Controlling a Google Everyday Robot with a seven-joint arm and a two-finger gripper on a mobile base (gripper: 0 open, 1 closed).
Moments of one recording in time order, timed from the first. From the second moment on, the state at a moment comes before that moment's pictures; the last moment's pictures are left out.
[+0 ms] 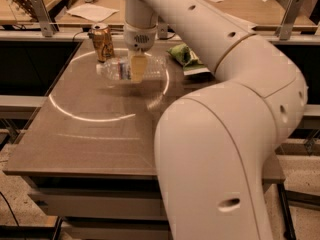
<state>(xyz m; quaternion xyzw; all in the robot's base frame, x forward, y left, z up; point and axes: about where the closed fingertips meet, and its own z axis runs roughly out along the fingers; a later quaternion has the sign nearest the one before) 0.684 0.053 0.868 -0.76 0.64 0.04 0.09</state>
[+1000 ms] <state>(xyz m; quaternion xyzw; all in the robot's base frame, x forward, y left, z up) 0.648 0.049 0.966 -0.70 0.59 0.22 0.34</state>
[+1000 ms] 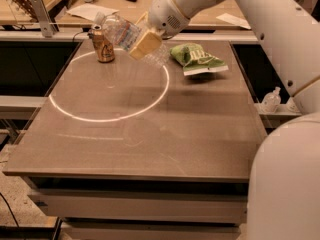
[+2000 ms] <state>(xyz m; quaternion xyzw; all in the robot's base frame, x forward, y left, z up) 0.624 0.073 0.977 -0.62 0.52 0.41 0.43</state>
